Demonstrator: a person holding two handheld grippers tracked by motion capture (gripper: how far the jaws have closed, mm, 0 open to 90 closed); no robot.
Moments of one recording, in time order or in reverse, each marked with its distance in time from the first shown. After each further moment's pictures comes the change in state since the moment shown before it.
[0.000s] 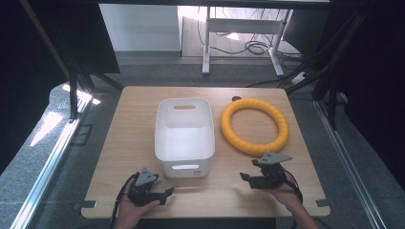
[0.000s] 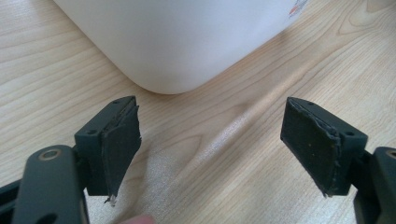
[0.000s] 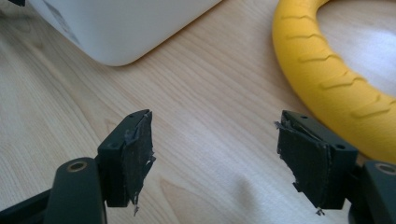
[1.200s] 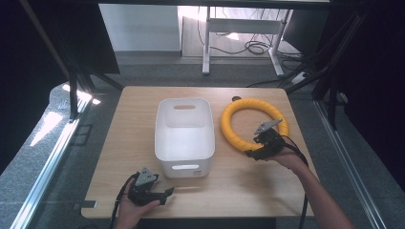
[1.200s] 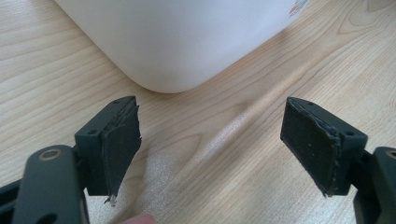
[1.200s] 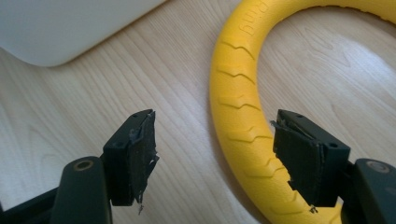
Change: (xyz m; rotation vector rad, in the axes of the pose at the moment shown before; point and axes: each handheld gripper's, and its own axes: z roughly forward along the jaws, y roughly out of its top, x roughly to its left) left arm 0.000 0.000 0.001 0.008 -0.005 -0.001; right arm -0.064 0.070 0.022 0.233 0.021 -0.131
